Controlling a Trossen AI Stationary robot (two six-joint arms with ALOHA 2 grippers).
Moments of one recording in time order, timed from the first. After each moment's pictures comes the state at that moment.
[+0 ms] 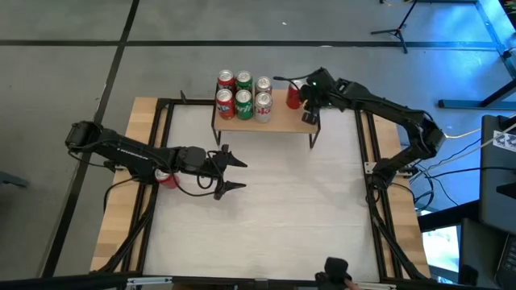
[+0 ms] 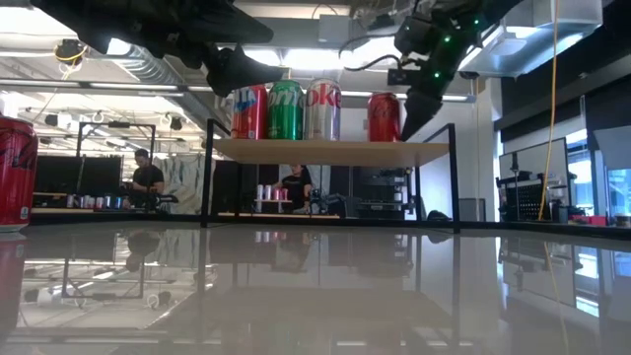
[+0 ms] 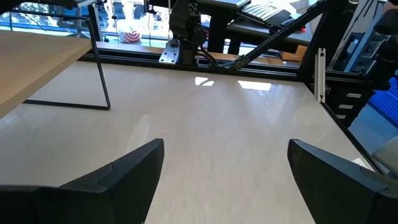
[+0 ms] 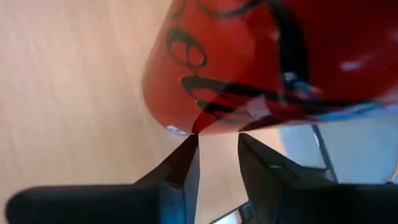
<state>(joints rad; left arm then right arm) -0.09 1.23 0.56 0.41 -0.06 -0.15 -0.65 1.51 1.29 -0.67 0.14 -0.48</state>
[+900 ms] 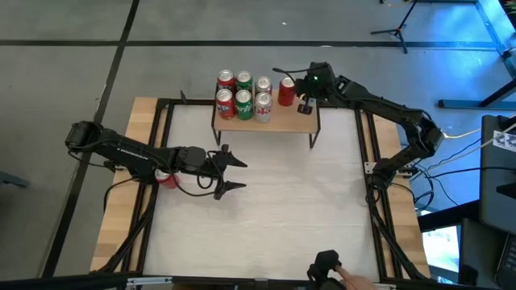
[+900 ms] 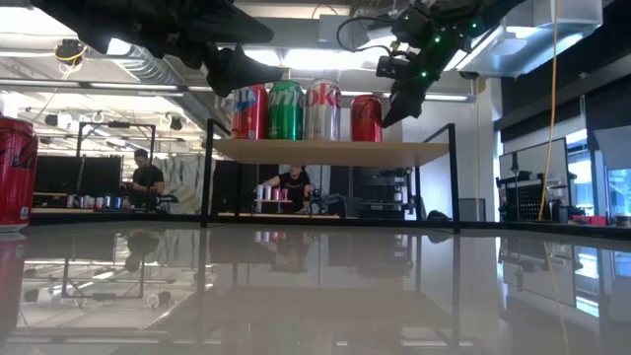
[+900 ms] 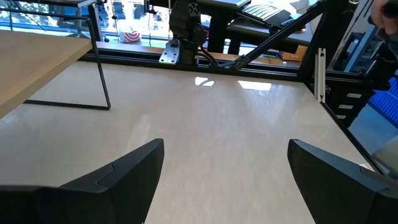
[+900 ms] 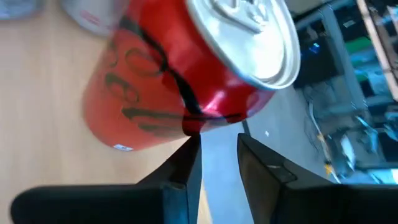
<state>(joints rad) -0.09 1.23 0.56 0.41 -0.06 -0.15 -0.65 1.53 1.29 -0.40 0.18 -0.71</state>
